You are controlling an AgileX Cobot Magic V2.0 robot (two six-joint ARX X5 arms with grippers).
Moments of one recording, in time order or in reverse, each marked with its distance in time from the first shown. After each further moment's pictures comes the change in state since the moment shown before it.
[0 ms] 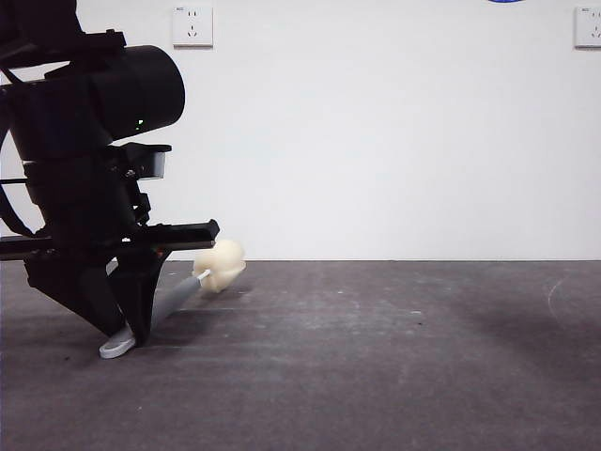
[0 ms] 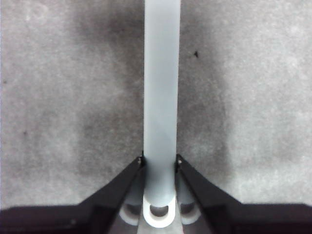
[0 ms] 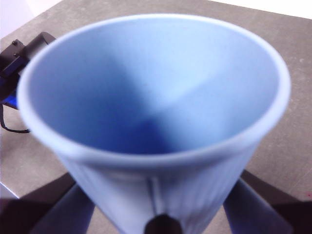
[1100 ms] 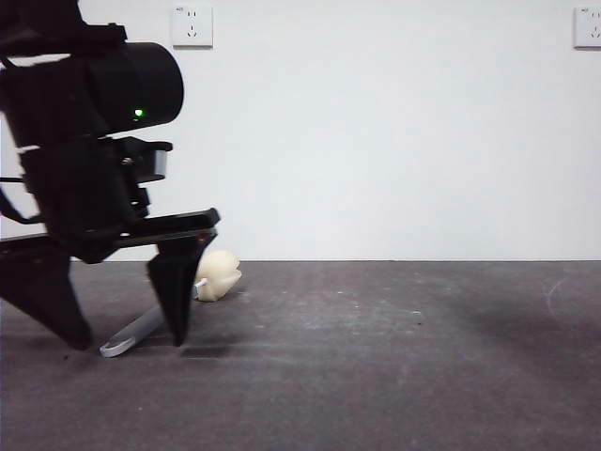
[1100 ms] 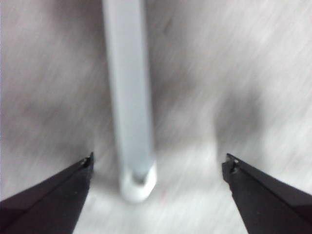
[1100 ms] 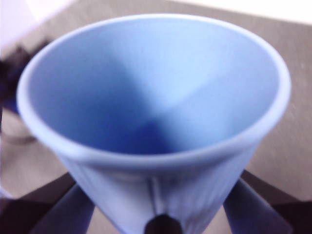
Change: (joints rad) left arm 0.000 -0.020 0.018 -0.109 0.102 0.007; right arm 0.001 0.011 -0.008 0.069 0.000 0.000
